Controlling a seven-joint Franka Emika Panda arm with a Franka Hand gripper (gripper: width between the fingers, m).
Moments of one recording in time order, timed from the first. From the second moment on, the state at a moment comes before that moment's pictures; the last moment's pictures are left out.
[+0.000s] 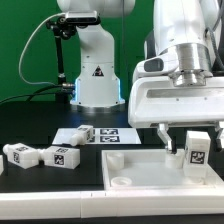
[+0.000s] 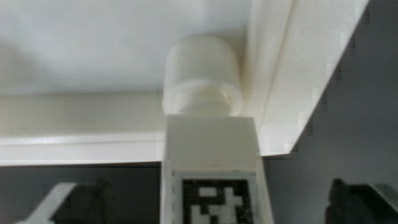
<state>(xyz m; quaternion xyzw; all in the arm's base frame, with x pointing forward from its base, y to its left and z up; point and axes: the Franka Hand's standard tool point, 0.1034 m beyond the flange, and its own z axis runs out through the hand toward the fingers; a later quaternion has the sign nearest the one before) 0.623 0.116 0.071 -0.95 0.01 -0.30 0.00</state>
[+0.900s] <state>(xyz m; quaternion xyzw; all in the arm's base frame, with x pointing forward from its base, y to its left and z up) 0.632 0.109 0.091 -0.99 0.10 0.01 0.04</state>
